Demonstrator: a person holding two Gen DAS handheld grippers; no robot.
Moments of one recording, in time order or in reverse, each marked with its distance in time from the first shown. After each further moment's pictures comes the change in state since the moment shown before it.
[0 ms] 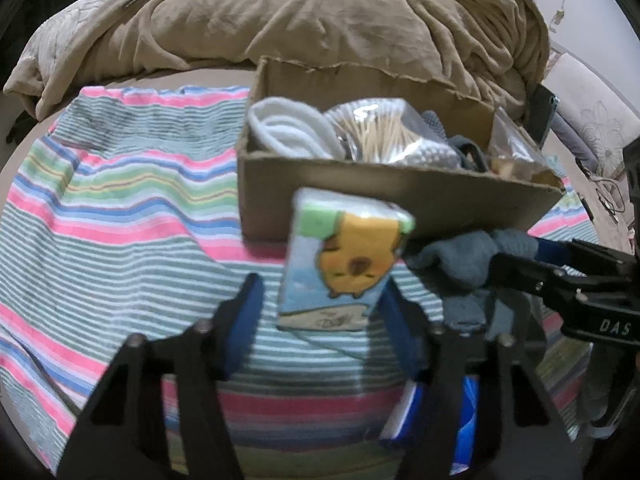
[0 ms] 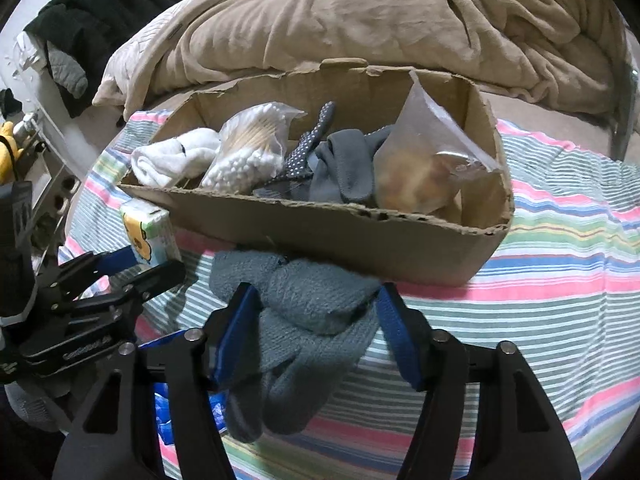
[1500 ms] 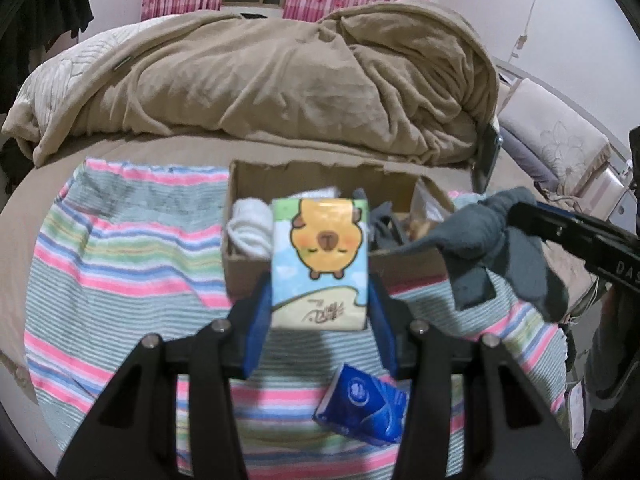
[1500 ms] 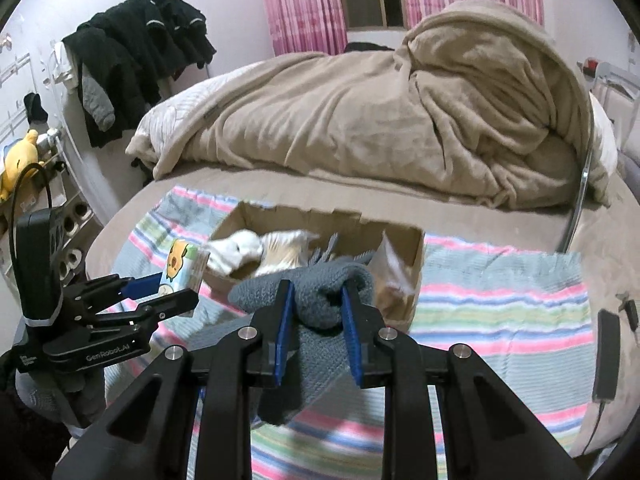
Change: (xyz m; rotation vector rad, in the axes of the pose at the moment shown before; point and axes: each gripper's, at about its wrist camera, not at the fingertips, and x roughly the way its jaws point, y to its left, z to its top) left arm -0.087 -0.018 0.027 0.037 -0.141 -0.107; right arm -0.127 0.020 0.028 -0.093 -0.267 -0.042
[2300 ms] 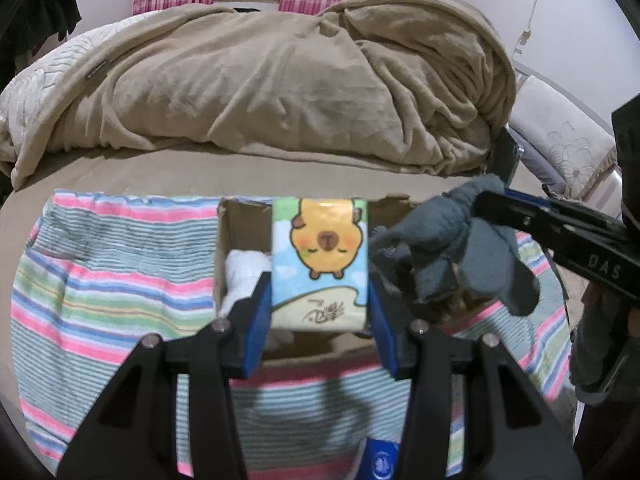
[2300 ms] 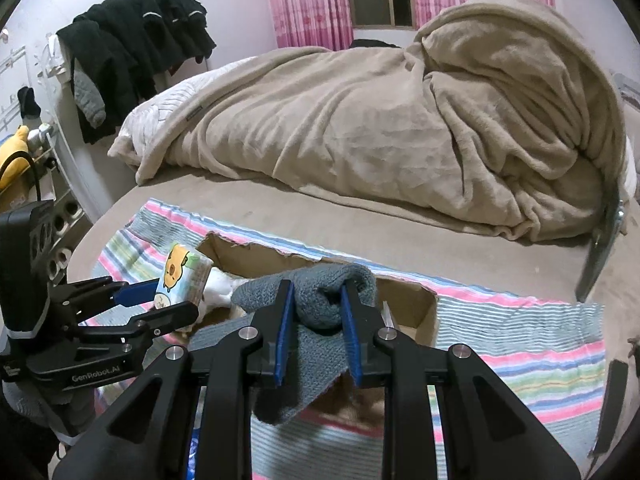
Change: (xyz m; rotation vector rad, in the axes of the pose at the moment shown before) left arm 0.064 0.015 0.049 0.013 0.031 -0.005; right arm 0.081 -0.017 0.045 -0.032 0.020 0.005
